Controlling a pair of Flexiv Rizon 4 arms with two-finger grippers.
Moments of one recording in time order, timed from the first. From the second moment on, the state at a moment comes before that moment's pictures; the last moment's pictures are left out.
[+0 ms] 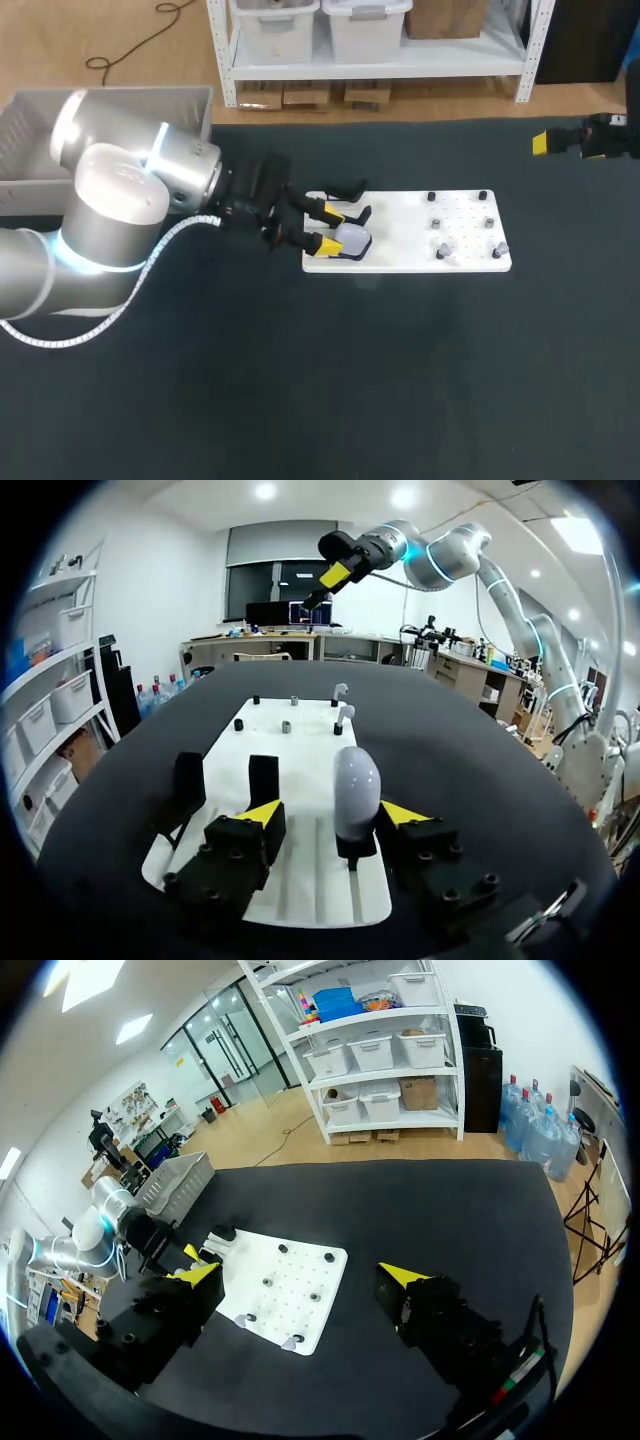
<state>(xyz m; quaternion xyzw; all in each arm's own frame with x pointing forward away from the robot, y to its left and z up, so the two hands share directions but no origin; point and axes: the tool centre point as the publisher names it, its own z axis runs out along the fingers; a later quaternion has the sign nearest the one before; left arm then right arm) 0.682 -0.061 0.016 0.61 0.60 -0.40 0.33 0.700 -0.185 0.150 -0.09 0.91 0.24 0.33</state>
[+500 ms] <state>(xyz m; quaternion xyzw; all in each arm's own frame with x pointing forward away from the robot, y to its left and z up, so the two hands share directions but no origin) 0.676 -0.065 0.015 0.60 0.60 -0.41 0.34 0.700 -0.185 0.150 -0.09 0.91 0.24 0.33</state>
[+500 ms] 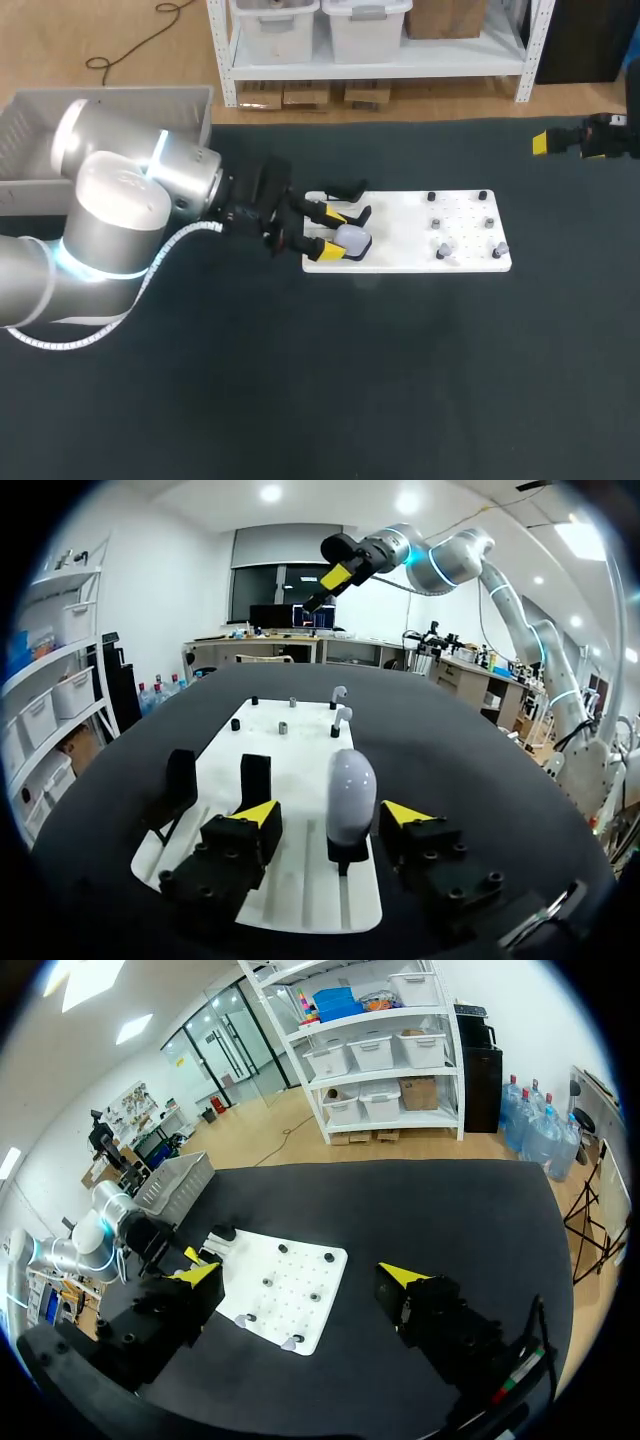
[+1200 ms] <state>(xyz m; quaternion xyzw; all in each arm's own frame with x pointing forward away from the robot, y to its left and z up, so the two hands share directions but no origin) 0.671 -0.069 0.015 0.59 0.60 -0.41 0.34 0.700 -0.185 0.150 -0.09 0.91 0.24 0.33</state>
